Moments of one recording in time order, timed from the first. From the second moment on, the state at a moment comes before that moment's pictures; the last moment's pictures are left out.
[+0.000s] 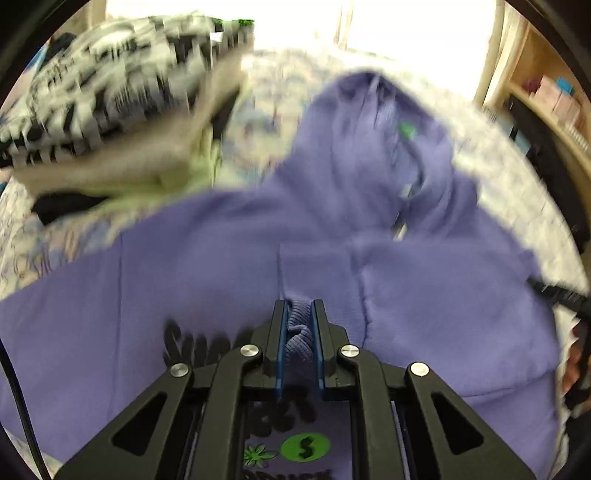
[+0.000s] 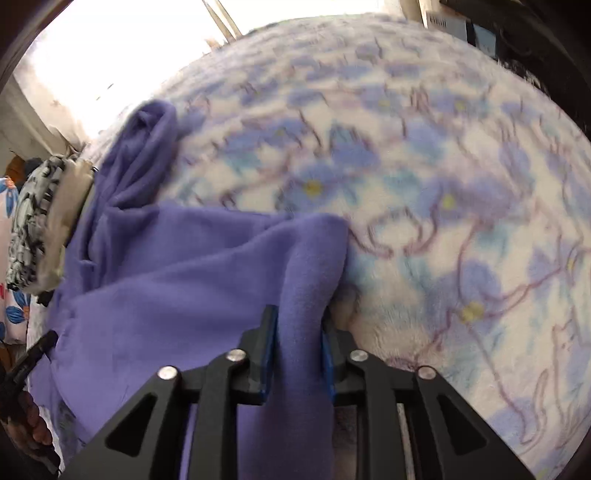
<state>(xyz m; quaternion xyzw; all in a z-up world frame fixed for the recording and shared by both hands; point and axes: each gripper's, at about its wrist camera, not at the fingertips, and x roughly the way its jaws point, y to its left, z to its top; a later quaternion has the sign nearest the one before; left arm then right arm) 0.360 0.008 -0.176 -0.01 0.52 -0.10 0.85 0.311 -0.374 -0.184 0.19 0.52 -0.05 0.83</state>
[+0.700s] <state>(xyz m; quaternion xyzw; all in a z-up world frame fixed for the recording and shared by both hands) 0.310 -0.055 -0.138 -0.02 0.49 -0.16 0.86 0.236 -0.255 -0.139 0.08 0.51 0.02 0.86</state>
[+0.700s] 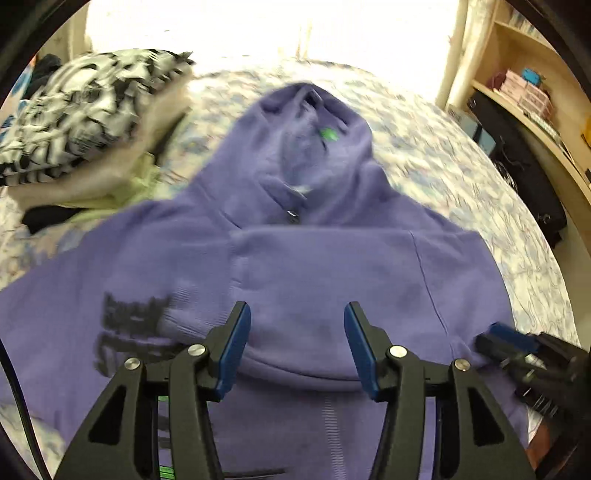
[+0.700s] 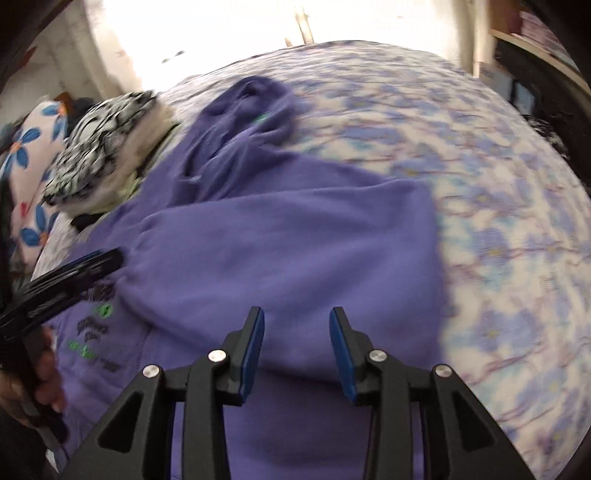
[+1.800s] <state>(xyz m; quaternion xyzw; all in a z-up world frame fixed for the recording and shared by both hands) 0.231 -0.043 -0.118 -0.01 0.50 -0.14 0.86 0.150 -0.293 -0.113 0.15 0.49 -0.03 0.86</state>
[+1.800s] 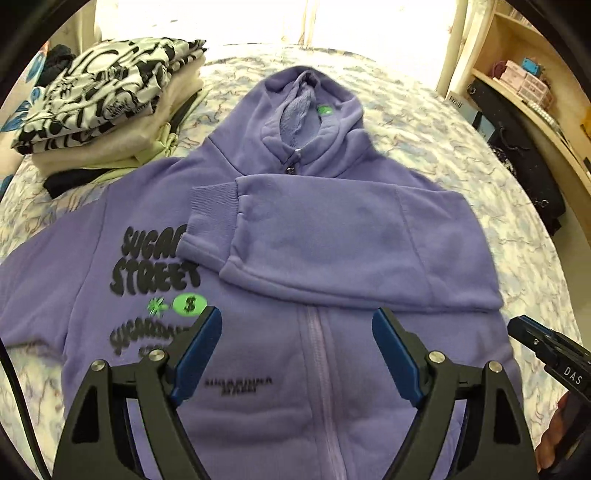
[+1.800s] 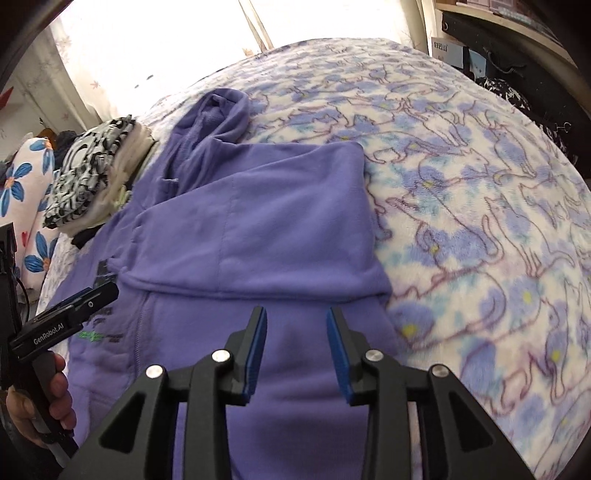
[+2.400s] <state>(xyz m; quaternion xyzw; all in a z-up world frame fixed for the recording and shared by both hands) 0.150 -0.019 -0.079 0.02 0.48 -0.12 0.87 0.091 -0.240 -0.094 0.14 0.48 -0.02 0.86</state>
